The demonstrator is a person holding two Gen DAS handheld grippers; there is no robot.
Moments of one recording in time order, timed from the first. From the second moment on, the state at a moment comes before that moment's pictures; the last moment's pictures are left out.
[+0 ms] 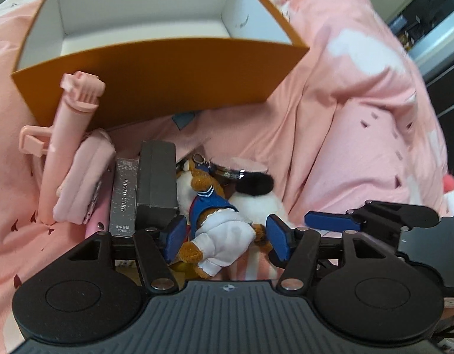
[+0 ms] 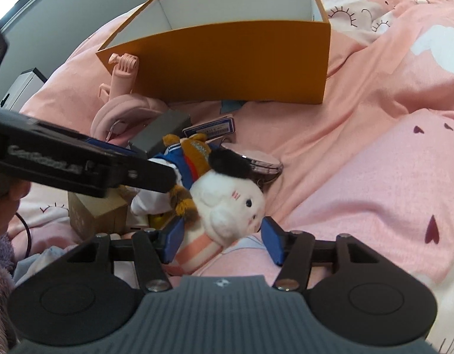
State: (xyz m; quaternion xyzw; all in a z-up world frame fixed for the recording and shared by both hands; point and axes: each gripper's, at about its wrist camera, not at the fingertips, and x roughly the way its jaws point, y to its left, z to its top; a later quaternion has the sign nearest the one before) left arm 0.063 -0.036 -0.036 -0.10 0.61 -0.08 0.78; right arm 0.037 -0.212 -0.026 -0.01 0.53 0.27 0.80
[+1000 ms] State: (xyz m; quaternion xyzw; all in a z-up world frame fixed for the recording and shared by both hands) left arm 0.069 -0.031 -0.053 -0.12 0.60 -0.06 0.79; right arm 0.051 -0.190 -0.063 -0.01 0.56 0.31 0.77
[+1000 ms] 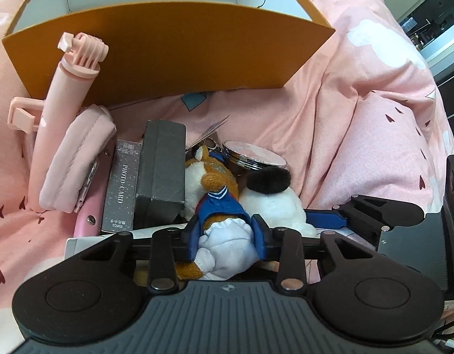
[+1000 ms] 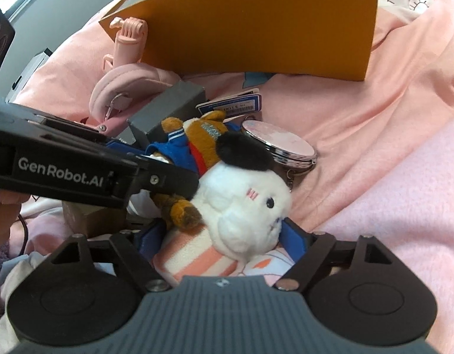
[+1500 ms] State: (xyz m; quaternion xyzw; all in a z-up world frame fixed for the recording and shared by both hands) left arm 0.065 -0.024 0.013 -0.14 0.47 -0.09 0.87; right arm 0.067 -0.226 -0.006 -0.01 0.48 0.28 0.83
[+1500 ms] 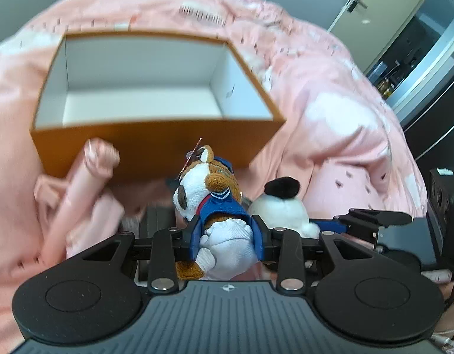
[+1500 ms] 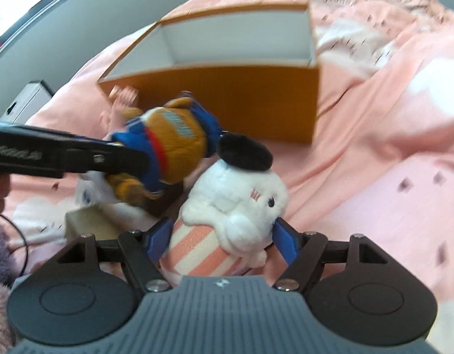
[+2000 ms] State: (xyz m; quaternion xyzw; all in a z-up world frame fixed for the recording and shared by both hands) left arm 0.078 -0.063 -0.040 -0.01 0.49 -0.07 0.87; right arm 0.105 -0.234 -0.029 -0.01 0.48 0.24 0.84
